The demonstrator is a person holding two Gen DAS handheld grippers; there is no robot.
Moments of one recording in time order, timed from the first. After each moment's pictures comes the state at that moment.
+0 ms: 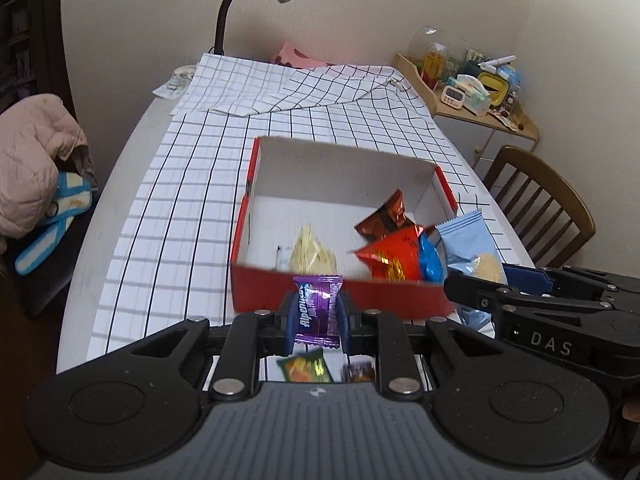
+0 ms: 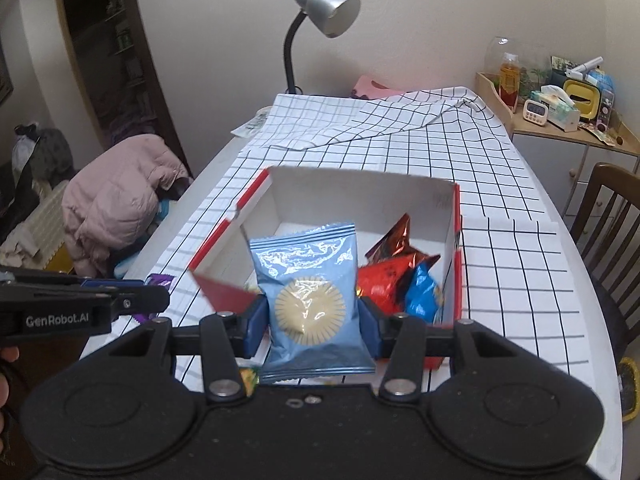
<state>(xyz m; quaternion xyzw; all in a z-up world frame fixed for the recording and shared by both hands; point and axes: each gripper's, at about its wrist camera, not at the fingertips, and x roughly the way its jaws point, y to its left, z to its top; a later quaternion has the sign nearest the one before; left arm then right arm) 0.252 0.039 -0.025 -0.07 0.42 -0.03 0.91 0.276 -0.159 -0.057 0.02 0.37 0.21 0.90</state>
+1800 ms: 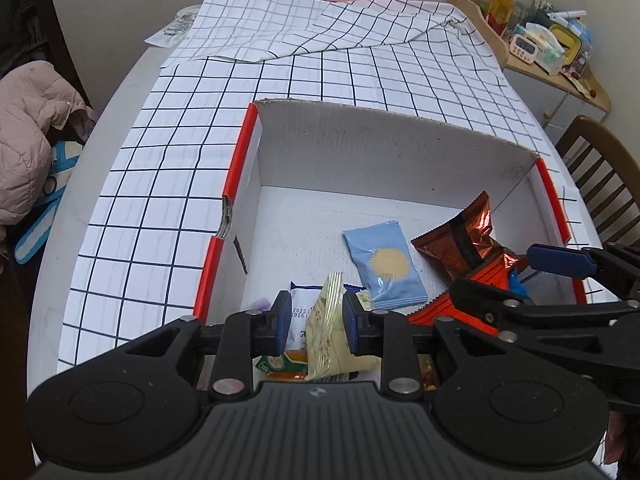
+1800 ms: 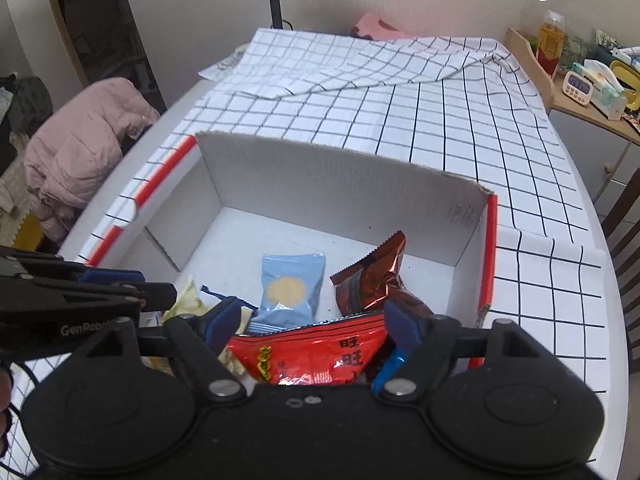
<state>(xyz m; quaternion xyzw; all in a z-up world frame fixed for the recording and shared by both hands) 0.395 0.031 -0.096 -0.06 0.51 0.02 0.86 0.414 -0.139 -0.116 -0.04 0.45 0.22 0.87</state>
